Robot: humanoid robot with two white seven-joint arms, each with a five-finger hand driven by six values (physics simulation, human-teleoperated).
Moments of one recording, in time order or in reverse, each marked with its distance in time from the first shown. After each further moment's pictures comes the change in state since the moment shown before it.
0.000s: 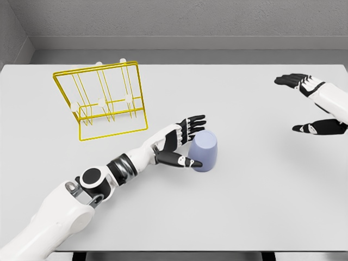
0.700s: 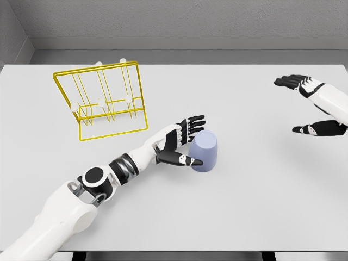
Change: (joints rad) left arm 0.008 -0.032 0.023 0.029 -0.025 0.018 0.002; right arm 0.005 0.000 0.000 0.000 0.000 0.000 0.000
